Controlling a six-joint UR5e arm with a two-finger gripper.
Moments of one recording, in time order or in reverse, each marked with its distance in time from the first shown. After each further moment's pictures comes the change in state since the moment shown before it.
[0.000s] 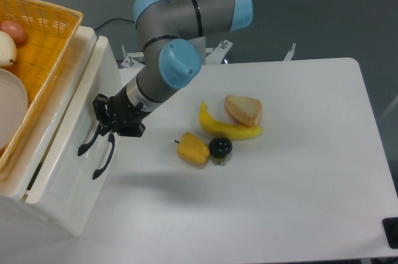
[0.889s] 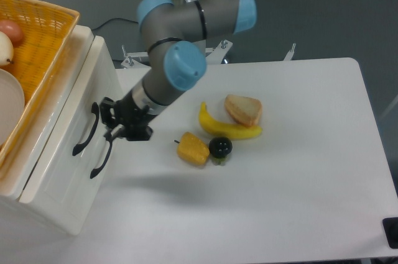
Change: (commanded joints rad) arm 0.142 -0.021 0.017 0.031 0.084 0.012
